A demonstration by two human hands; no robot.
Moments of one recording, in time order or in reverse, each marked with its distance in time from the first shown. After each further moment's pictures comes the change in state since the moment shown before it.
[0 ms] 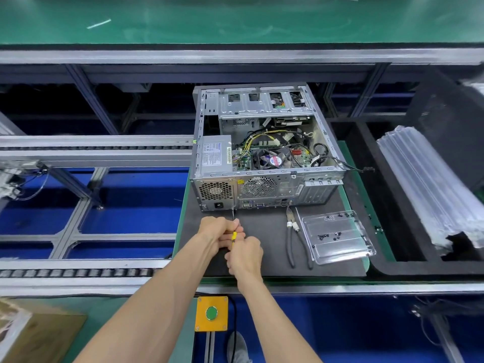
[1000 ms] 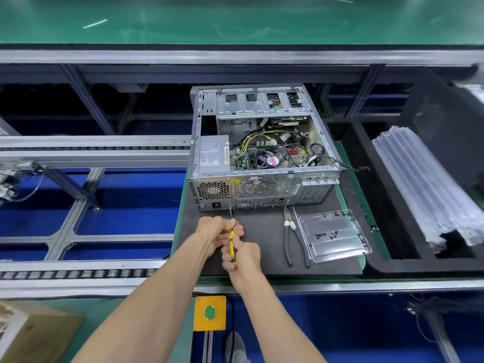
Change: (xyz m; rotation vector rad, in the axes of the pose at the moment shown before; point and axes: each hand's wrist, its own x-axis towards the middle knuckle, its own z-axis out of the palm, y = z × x) left_hand 0.000 -0.001 -0.004 -0.030 -0.024 -0.005; right_hand 0.001 0.004 -0.003 0.647 -0.180 0.289
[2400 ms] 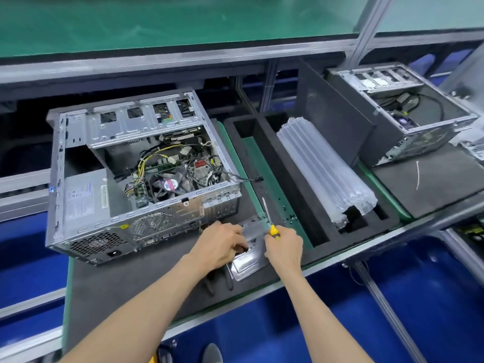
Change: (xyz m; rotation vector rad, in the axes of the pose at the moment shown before) left_hand 0.019 -0.012 0.185 1.613 -0.561 1.246; right_hand 0.012 -0.164 -0.198 -0.856 0.635 -0.559
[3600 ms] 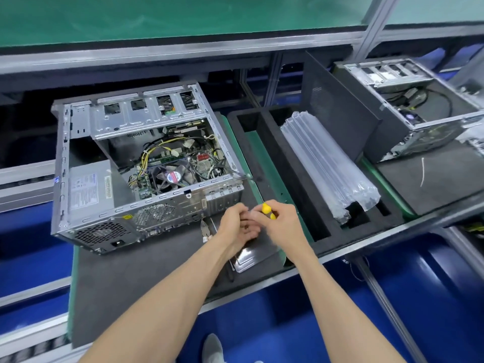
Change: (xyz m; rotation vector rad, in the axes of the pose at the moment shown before) left_hand 0.037 0.045 -0.012 -1.850 0.219 -0.924; right_hand 0.016 -0.021 -0.021 0.338 -0.259 -0.402
